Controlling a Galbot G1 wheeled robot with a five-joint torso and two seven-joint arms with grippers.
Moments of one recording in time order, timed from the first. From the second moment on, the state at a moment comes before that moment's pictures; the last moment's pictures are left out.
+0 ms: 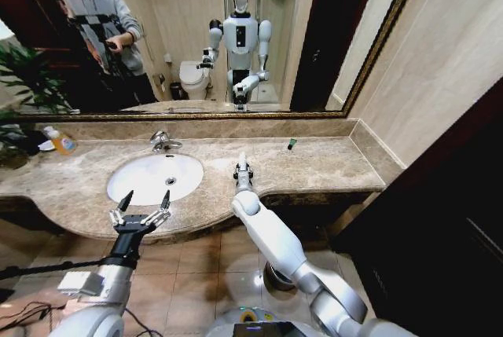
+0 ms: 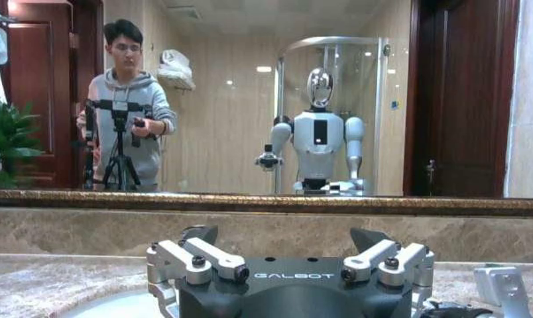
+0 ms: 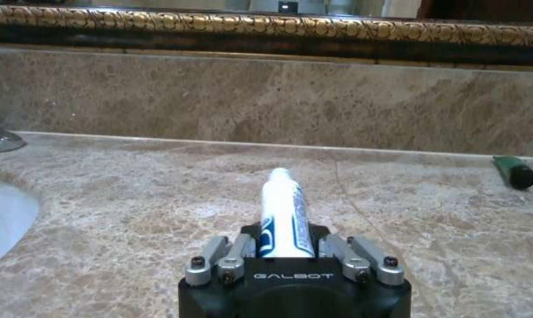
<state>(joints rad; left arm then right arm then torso) 1.84 -1.36 -0.82 -2.47 -0.37 0.04 0.05 -0.62 1.59 -0.11 1.25 0.32 -0.27 0.58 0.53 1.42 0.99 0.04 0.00</state>
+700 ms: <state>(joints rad) 1.84 -1.36 -0.82 -2.47 -0.37 0.04 0.05 -0.72 1.39 -0.06 1.54 0.34 -0.26 0.55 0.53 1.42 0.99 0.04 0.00</state>
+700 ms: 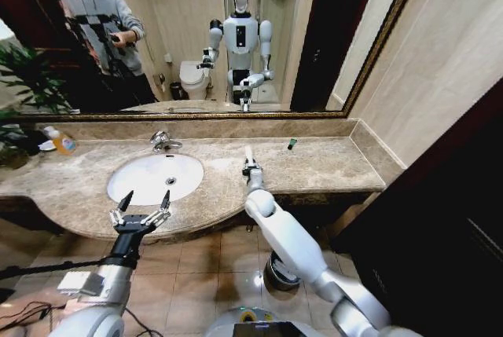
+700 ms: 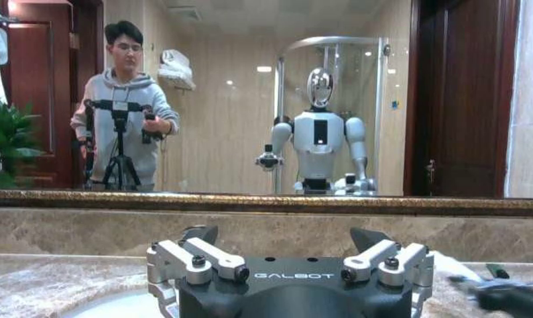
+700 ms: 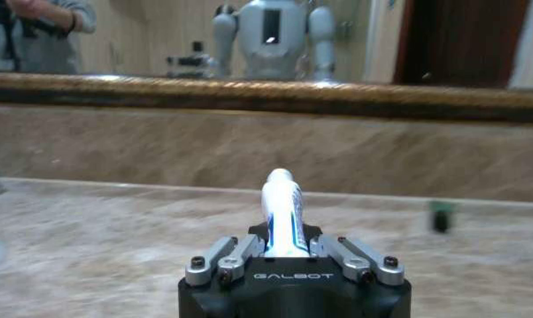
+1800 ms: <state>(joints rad) 1.84 -1.36 -0.82 -2.47 -0.37 0.04 0.05 -1.60 1.28 0.36 1.76 0.00 0.34 0.34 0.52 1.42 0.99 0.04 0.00</state>
